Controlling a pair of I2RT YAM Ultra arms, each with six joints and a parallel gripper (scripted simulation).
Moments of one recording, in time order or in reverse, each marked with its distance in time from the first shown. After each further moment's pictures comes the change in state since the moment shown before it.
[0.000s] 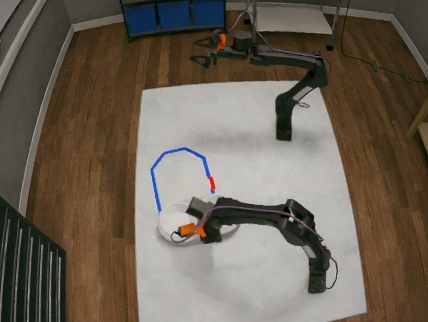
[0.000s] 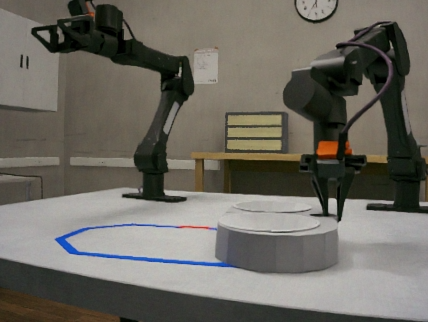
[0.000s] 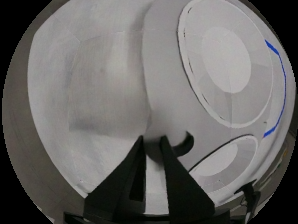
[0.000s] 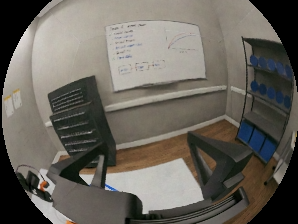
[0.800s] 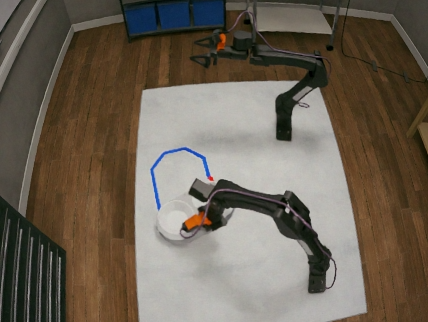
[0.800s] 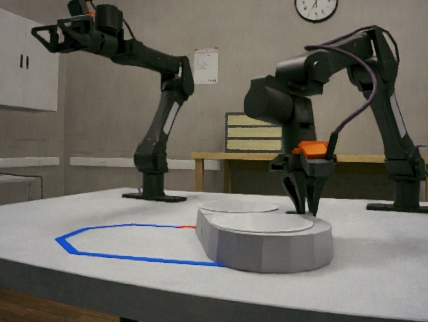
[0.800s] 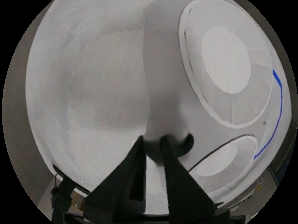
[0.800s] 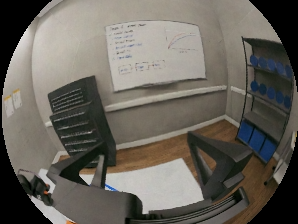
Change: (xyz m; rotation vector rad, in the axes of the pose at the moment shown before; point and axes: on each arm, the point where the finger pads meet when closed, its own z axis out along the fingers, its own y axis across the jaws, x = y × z) left arm 0.021 -0.038 -0.007 -0.098 0.001 -0.318; right arm 0.000 0.000 0.000 0.000 0.000 0.000
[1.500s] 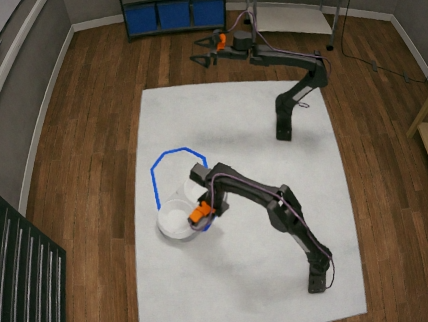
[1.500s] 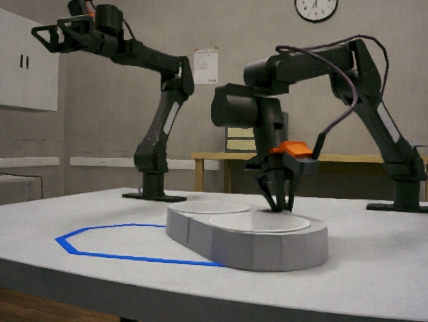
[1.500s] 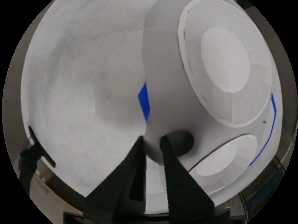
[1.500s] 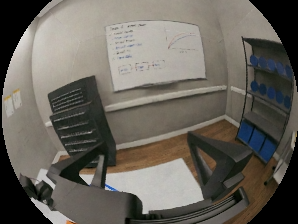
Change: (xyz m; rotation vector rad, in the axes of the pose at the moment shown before) left arm 0.029 -0.032 -0.010 -0.088 -0.002 -0.306; right arm 0.000 0.000 0.000 0.000 0.000 0.000
